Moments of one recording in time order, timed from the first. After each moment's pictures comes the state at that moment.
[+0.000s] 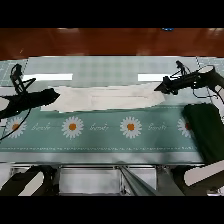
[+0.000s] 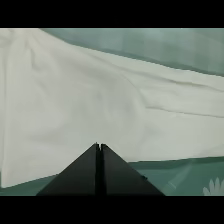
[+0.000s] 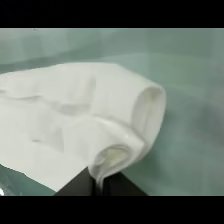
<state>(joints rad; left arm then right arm) 0.09 -0.93 0.69 0.86 -0.76 -1.29 -0.22 -1.78 1.36 -0.76 1.25 1.20</state>
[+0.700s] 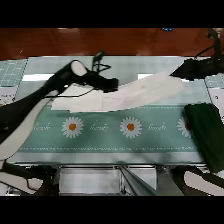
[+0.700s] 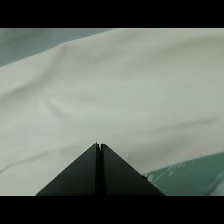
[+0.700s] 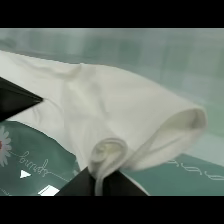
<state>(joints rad) -0.51 -1.74 1.49 0.85 -0.90 -1.48 -0.21 -1.27 1.37 -0.86 1.39 1.26</state>
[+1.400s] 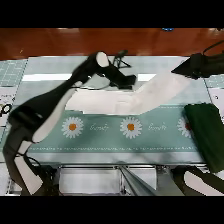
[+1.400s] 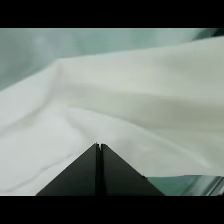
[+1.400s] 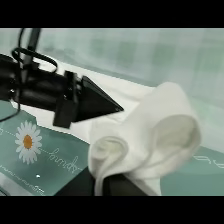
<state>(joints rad) -0.55 -1.95 1.90 0.95 -1.13 -1.64 -0.19 -1.18 1.37 -0.79 1.43 1.33</state>
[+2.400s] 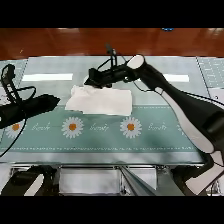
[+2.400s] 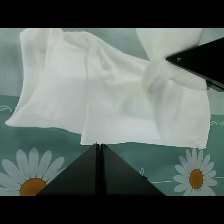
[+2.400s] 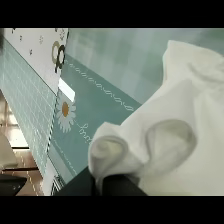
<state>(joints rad) -0.07 -0.63 0.65 1.11 -0.86 -1.63 0.55 -1.86 1.69 -0.46 0.92 1.42</state>
